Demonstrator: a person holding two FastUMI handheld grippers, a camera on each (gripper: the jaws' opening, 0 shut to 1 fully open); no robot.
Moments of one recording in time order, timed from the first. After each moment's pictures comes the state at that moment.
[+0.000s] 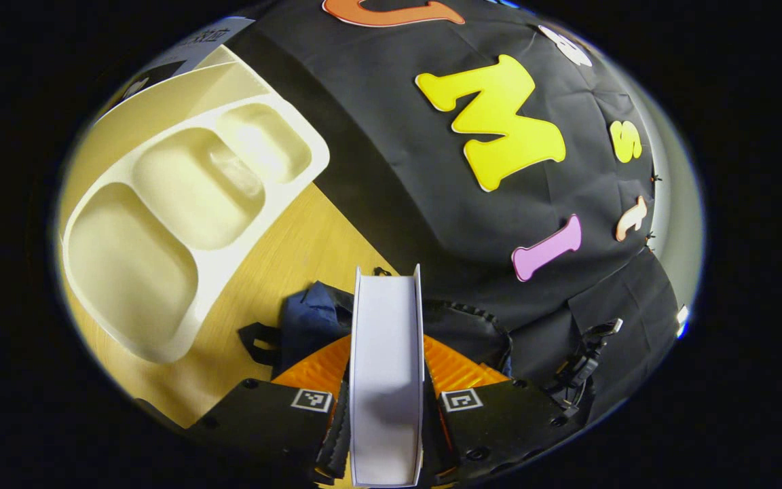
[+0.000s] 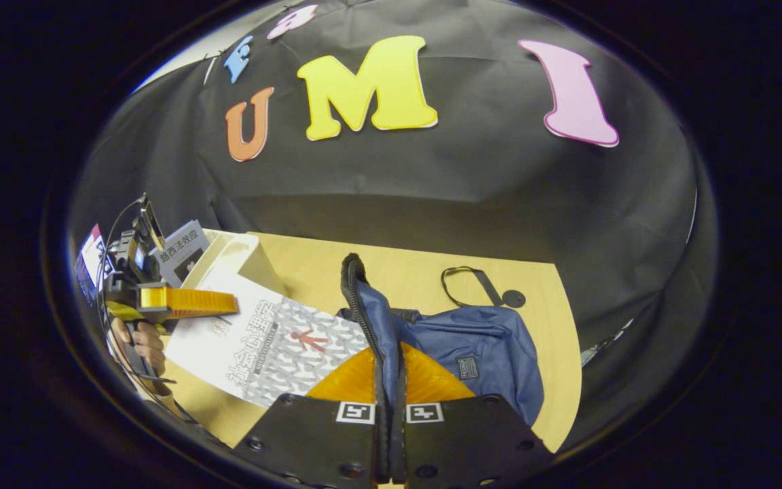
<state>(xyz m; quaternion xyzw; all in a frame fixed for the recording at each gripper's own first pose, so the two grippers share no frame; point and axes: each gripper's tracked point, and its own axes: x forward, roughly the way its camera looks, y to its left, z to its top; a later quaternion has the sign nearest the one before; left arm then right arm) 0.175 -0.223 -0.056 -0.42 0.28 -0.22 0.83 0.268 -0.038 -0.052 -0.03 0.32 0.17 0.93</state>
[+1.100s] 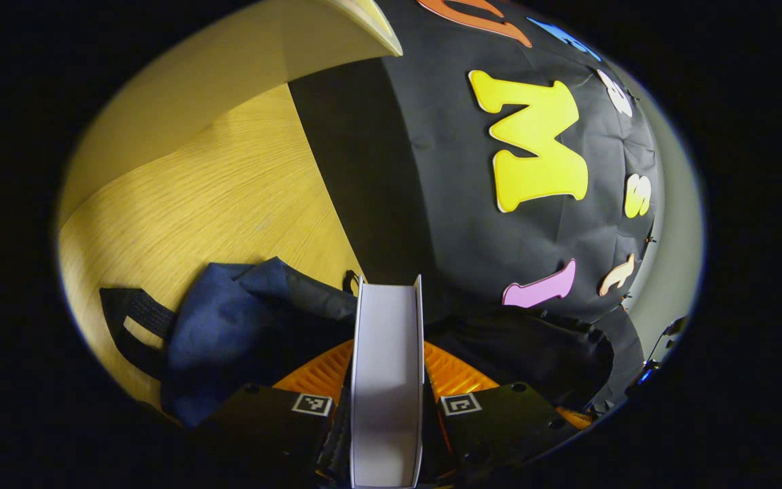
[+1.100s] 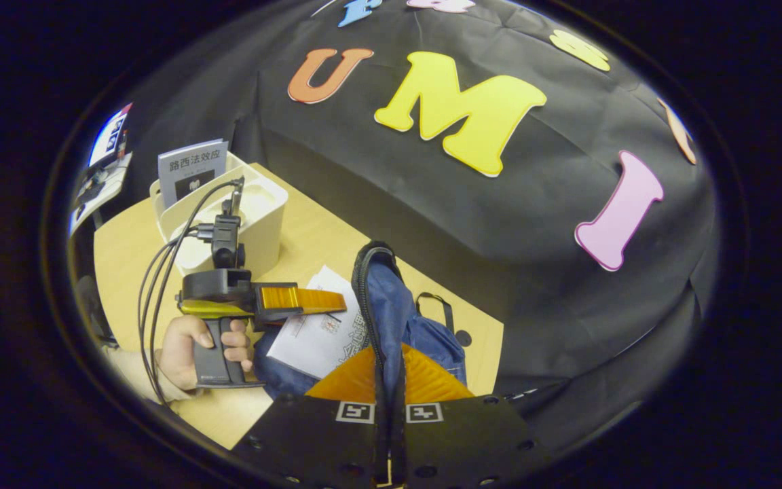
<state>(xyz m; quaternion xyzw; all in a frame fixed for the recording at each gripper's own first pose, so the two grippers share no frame) 0.239 -0.325 -0.088 -0.56 0.22 -0.25 0.76 0.245 0.006 -0.005 -0.28 0.30 0.15 0.90</state>
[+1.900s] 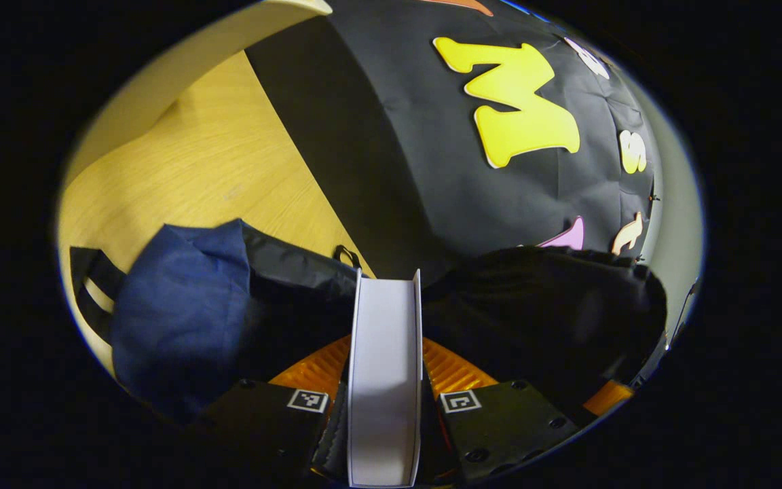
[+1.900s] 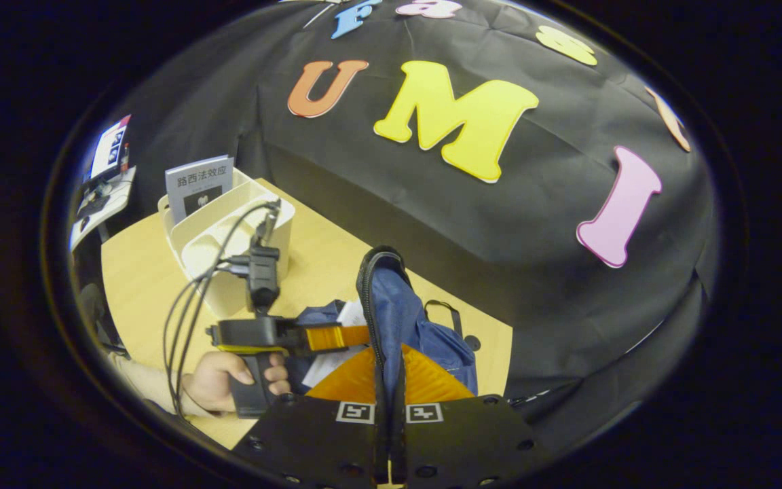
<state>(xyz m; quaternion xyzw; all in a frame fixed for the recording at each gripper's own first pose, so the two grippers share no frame) 0.235 -0.398 -0.095 -0.51 0.25 -0.27 0.78 0.236 0.014 0.001 -0.25 0.28 0.17 0.91</state>
